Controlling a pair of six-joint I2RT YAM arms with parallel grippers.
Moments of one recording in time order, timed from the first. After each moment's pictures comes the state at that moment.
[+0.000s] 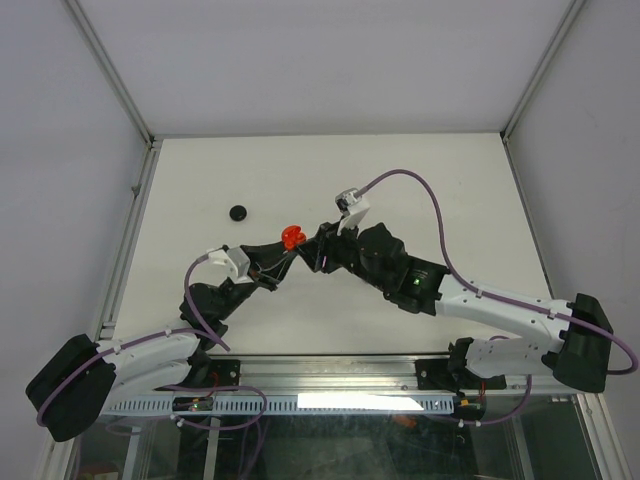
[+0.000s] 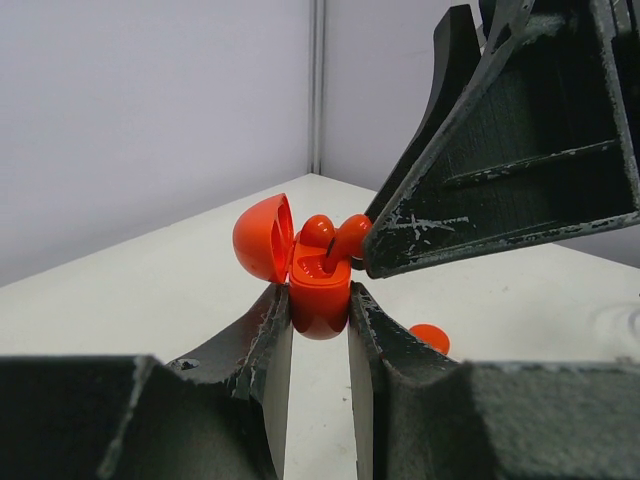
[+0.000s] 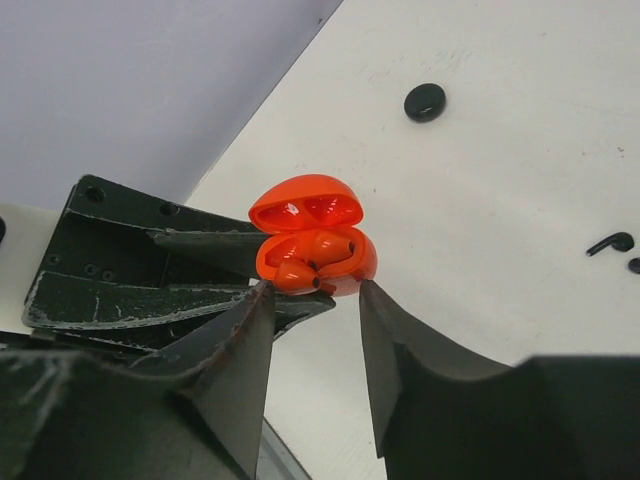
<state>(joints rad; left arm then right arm) -0.77 0.92 0.11 1.22 0.10 -0.07 1.11 1.17 0.88 0.10 0.23 0.54</state>
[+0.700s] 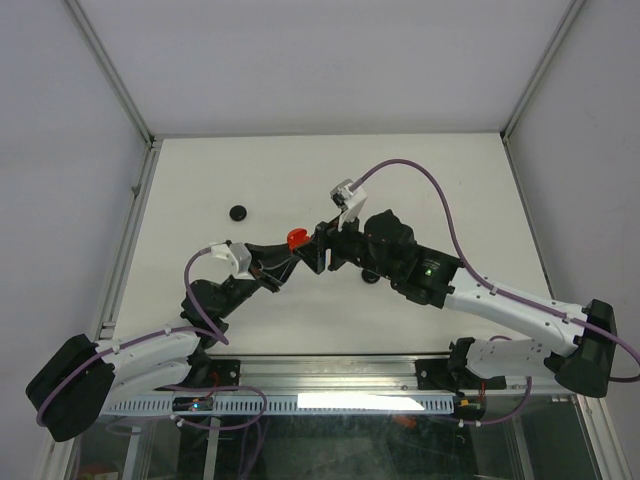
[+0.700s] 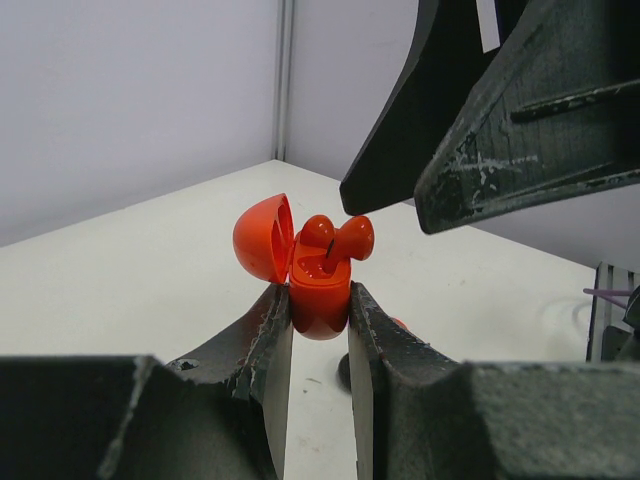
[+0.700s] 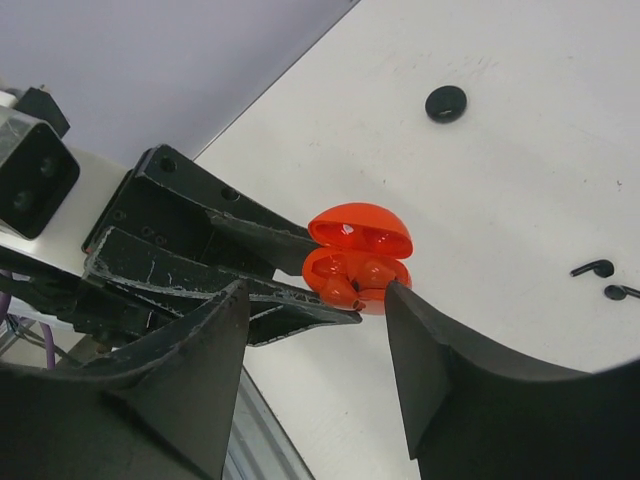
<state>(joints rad) -0.77 0.92 0.13 1.18 0.14 -0.17 1.07 1.14 1.00 -0.07 0.08 0.40</state>
